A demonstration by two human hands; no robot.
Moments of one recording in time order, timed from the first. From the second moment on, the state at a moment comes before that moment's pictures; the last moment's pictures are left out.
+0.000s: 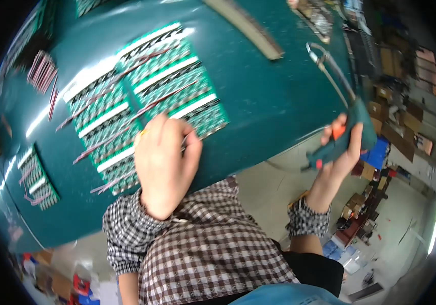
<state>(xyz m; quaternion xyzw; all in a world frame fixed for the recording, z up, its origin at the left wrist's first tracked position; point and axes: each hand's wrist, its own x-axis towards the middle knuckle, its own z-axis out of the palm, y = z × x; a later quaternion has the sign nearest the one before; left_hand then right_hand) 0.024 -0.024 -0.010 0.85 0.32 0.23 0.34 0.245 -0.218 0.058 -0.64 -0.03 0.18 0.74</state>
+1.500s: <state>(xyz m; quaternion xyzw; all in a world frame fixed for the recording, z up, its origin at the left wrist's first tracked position) 0.022 -0.025 -0.018 0.85 0.33 0.26 0.32 0.198 -0.242 0.058 -0.57 -0.02 0.33 0.75</state>
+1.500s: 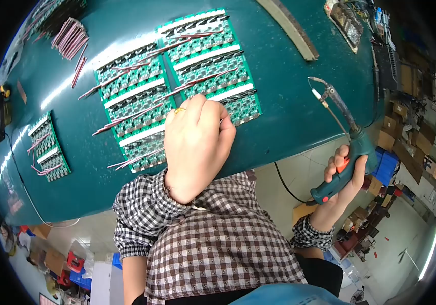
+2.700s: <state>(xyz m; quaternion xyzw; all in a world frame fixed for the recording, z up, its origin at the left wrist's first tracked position) 0.024 -0.022 -0.009 0.86 0.31 0.25 0.32 0.296 -0.173 0.092 -0.80 -0.26 -0.13 0.52</state>
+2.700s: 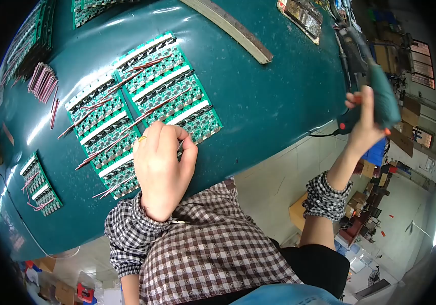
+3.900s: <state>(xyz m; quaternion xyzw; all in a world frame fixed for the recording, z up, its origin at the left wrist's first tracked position) 0.022 -0.026 -0.022 0.85 0.35 0.23 0.33 0.136 -0.241 0.065 -0.78 -0.16 0.30 0.52</state>
